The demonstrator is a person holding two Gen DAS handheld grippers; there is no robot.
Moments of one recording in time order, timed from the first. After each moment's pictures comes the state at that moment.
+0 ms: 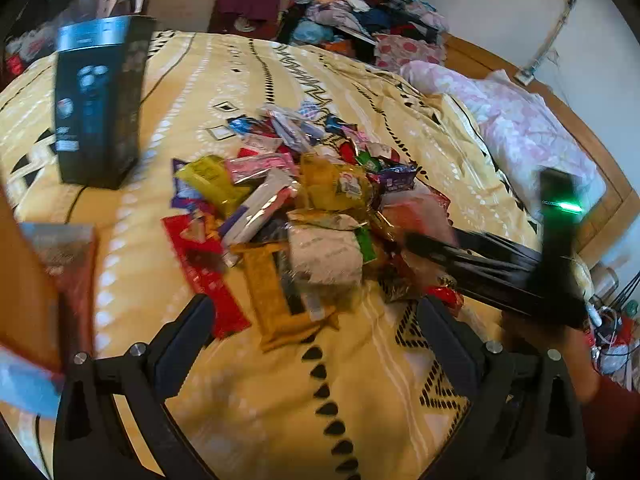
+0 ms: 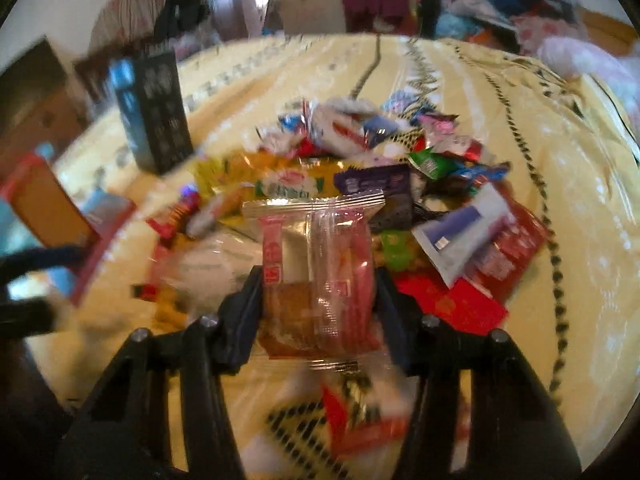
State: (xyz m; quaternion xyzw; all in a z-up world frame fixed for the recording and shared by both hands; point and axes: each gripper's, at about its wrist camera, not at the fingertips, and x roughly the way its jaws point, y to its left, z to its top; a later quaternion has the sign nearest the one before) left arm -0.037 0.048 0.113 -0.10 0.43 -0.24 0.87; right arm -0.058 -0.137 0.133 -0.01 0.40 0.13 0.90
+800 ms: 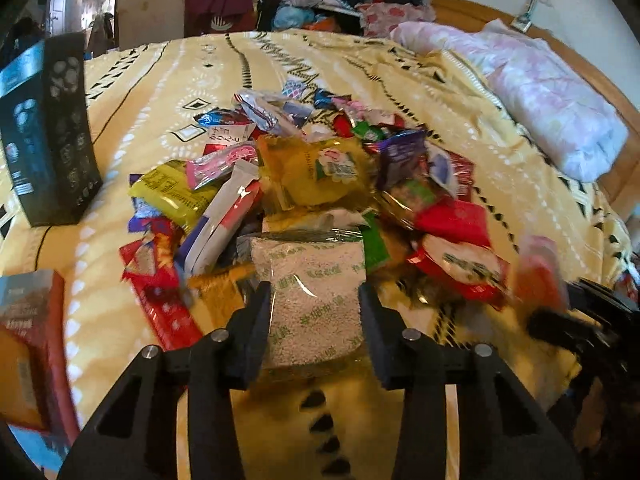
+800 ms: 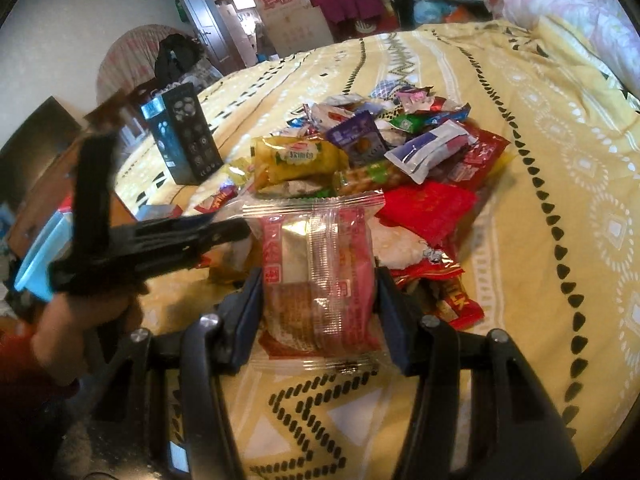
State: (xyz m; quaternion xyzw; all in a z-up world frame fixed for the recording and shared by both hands) left arm -0.017 -0.011 0.084 -0.01 0.43 -0.23 0.87; right arm -0.128 -0.168 0.133 0.09 0.40 0.15 0.90
